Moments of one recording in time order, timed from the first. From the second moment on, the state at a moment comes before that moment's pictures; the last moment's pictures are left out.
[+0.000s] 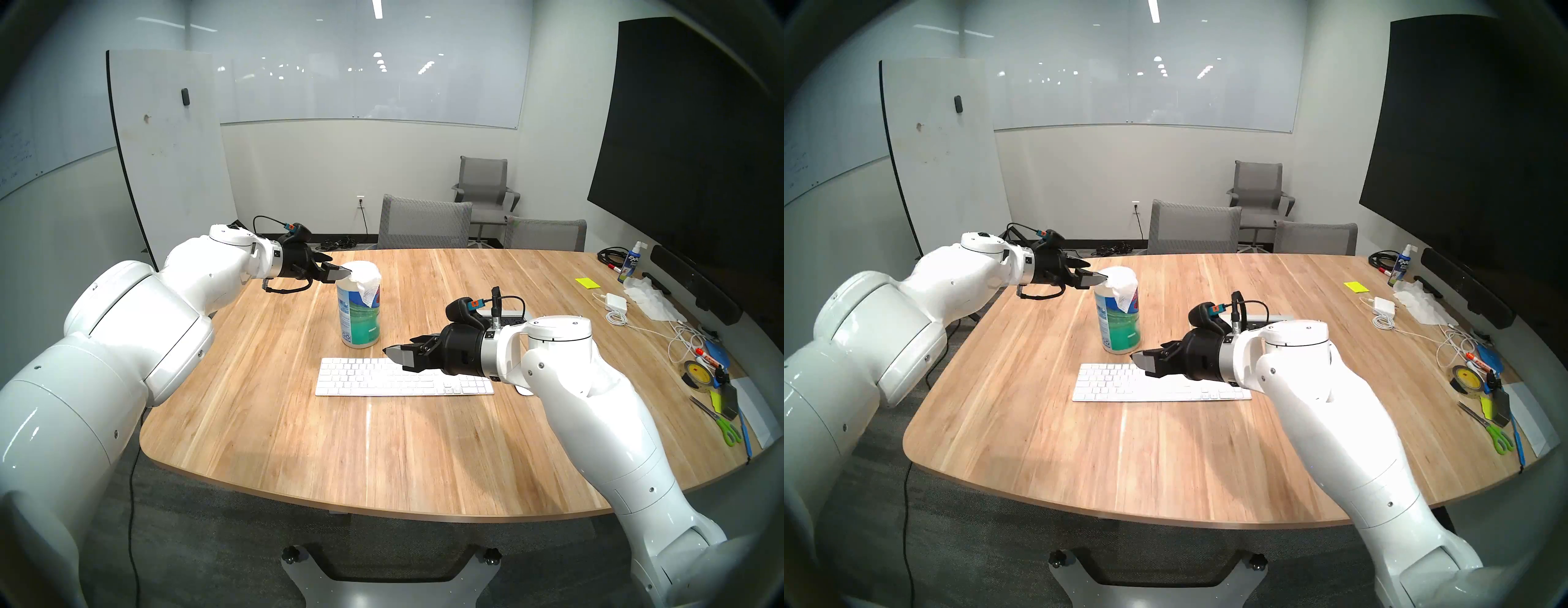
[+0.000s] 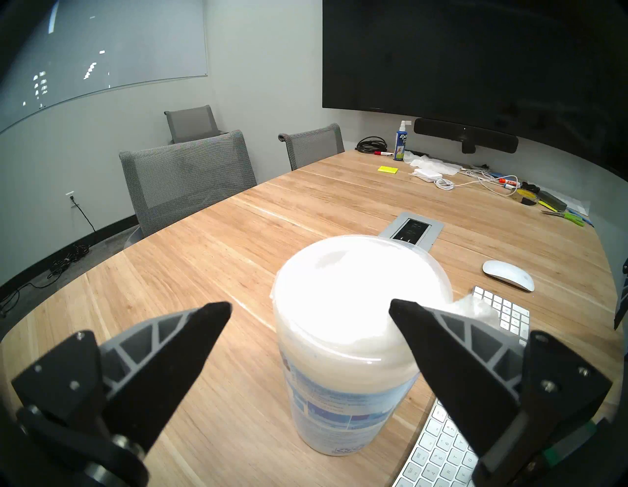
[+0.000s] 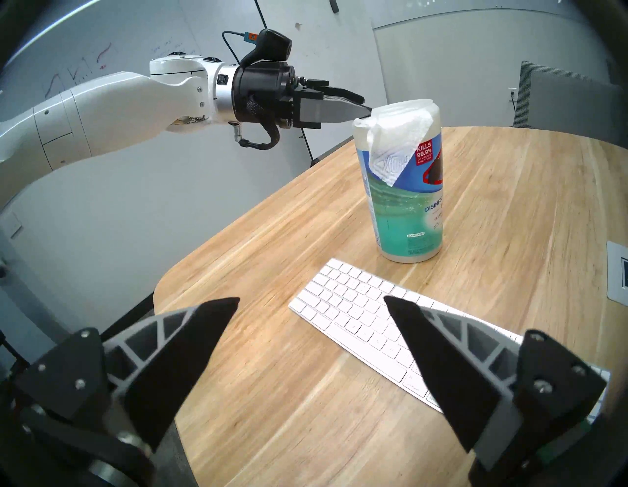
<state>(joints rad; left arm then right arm) 0.24 -1.30 -0.70 -0.12 -0.58 0.04 -1.01 -1.30 -1.12 1.24 -1.90 0.72 0.90 0.31</state>
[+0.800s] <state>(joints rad) 0.24 -1.30 -0.70 -0.12 -0.58 0.04 -1.01 -1.27 -1.15 1.16 -1.85 0.68 0.88 0.31</state>
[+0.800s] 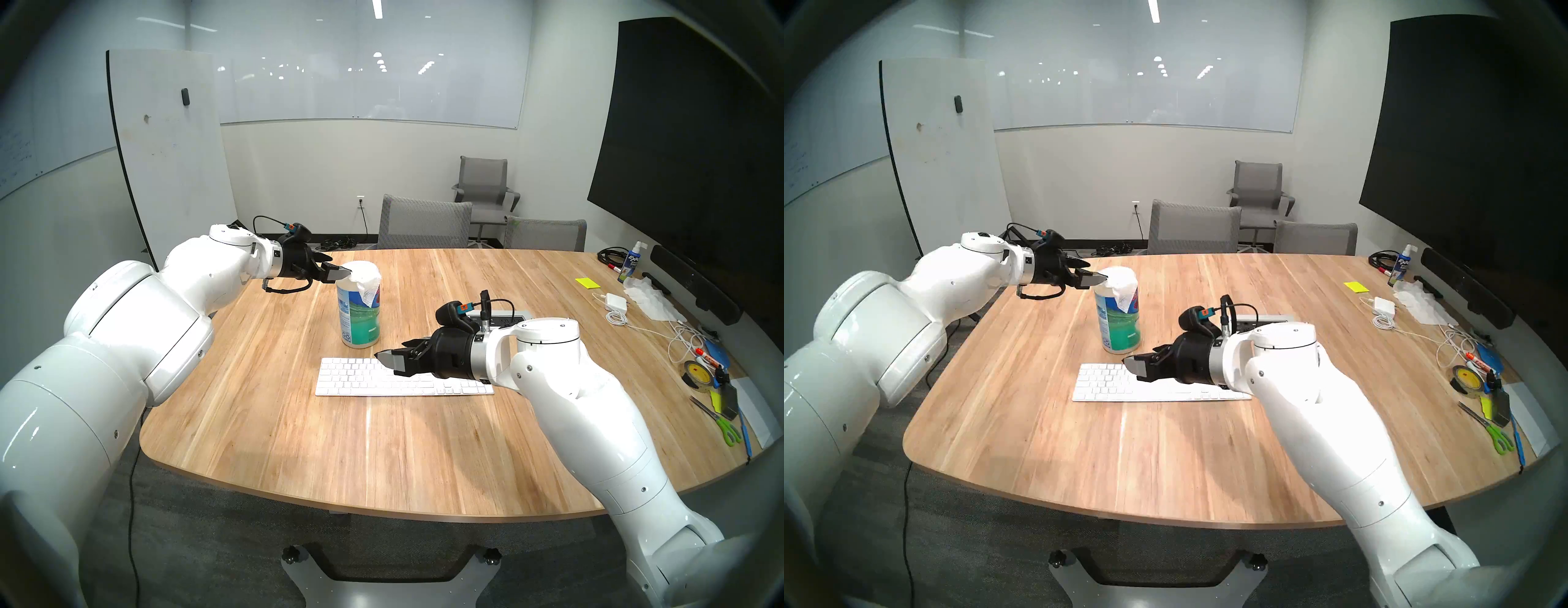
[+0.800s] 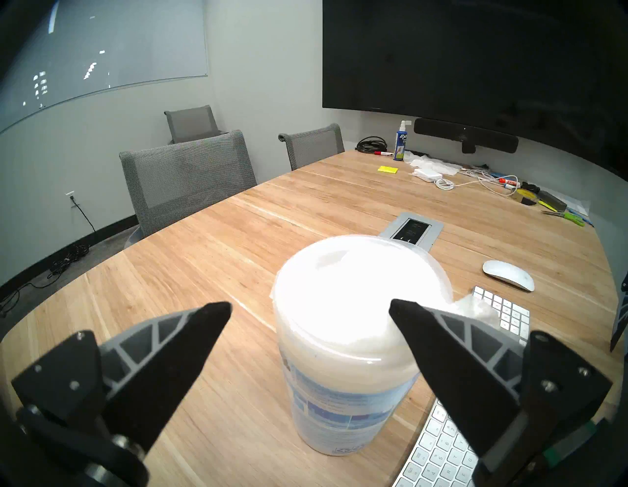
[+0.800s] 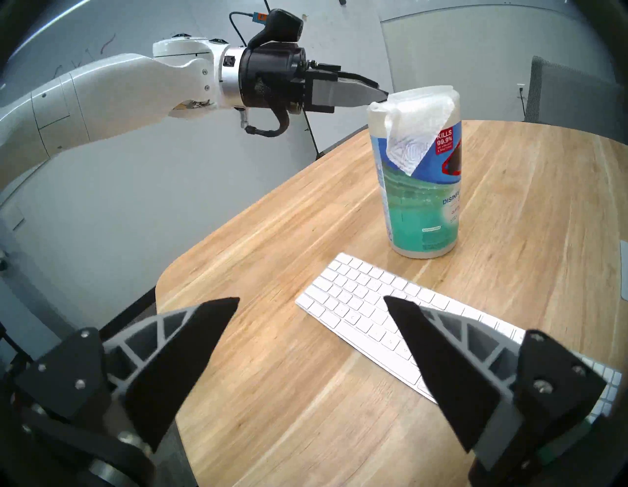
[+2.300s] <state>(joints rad) 0.24 -1.30 -0.70 -0.12 -0.58 0.04 -1.01 -1.12 -1.41 1.06 -1.46 0.50 0.56 0.11</state>
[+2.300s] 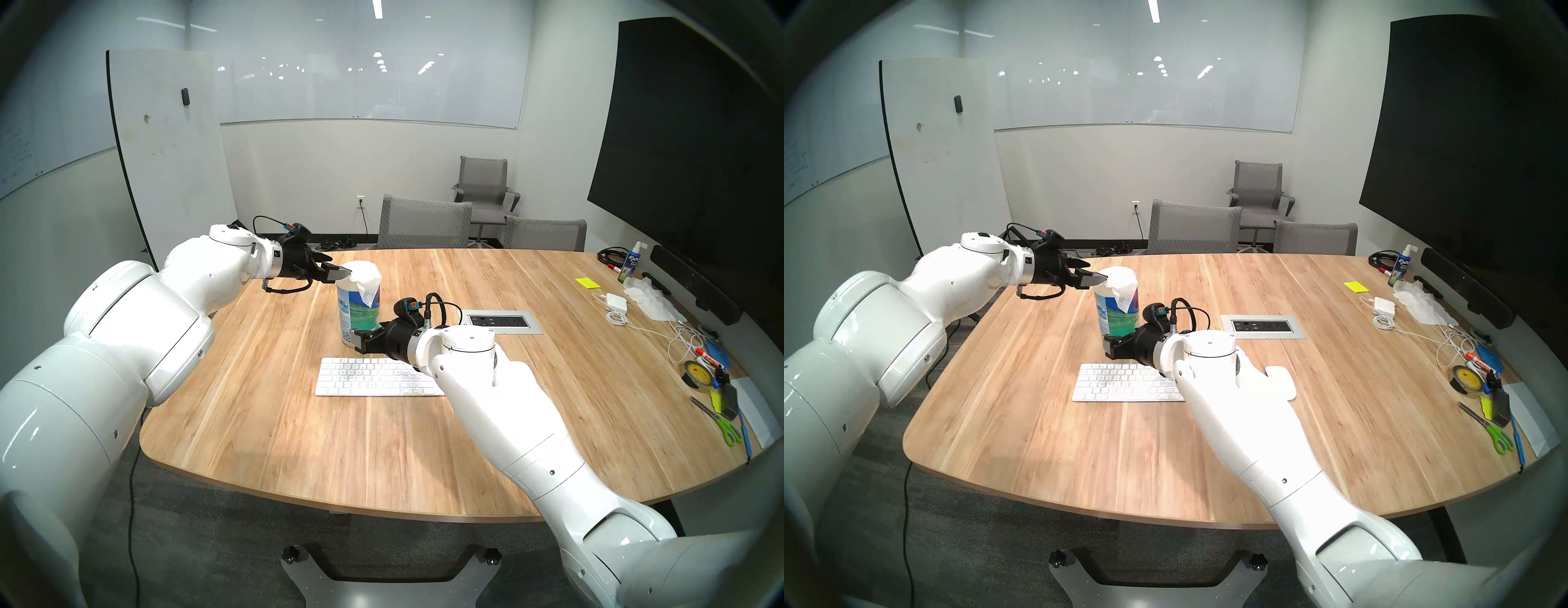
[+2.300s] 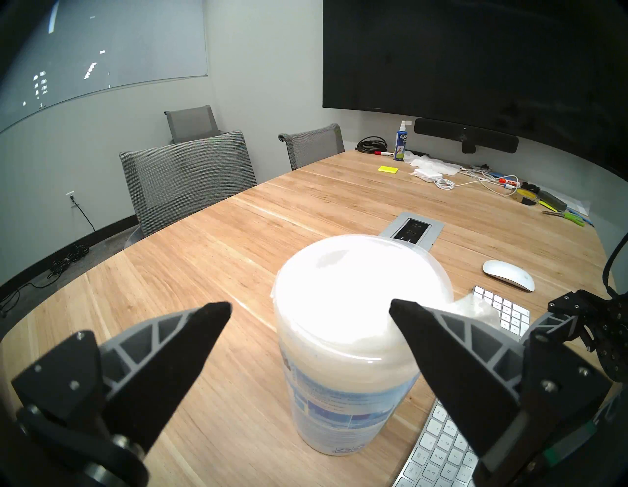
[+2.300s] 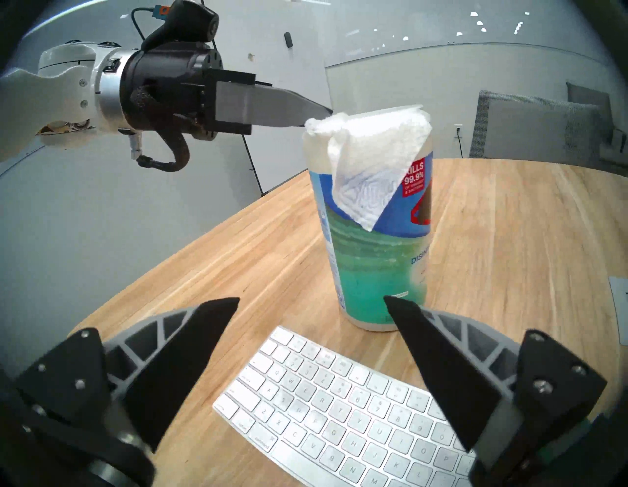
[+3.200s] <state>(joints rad) 0.24 -1.30 -0.70 -0.12 -0.58 0.04 -1.01 -1.08 -1.49 1.09 -1.40 0.48 0.47 0.06</state>
